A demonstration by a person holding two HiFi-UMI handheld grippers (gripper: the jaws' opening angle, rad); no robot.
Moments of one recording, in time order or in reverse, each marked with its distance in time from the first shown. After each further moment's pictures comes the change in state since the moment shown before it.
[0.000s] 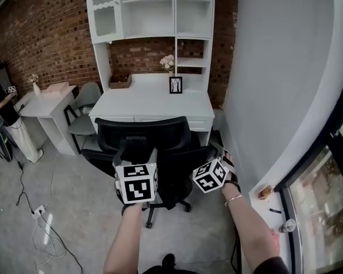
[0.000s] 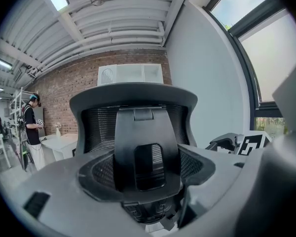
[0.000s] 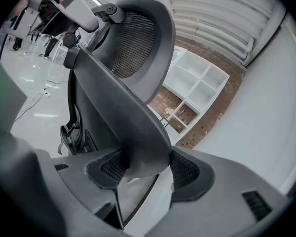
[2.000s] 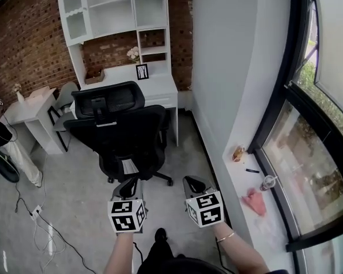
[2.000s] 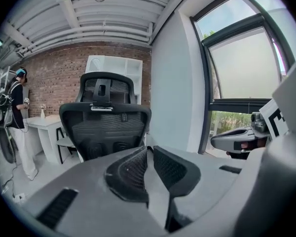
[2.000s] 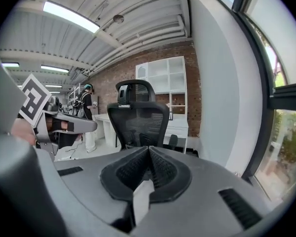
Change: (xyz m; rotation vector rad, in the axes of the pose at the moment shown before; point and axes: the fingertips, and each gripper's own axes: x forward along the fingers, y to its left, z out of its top) left arm -0.242 -0.141 -0.167 -0.044 0.078 -0.244; right arm -0.344 0.125 -0.111 0.679 -0.133 0.168
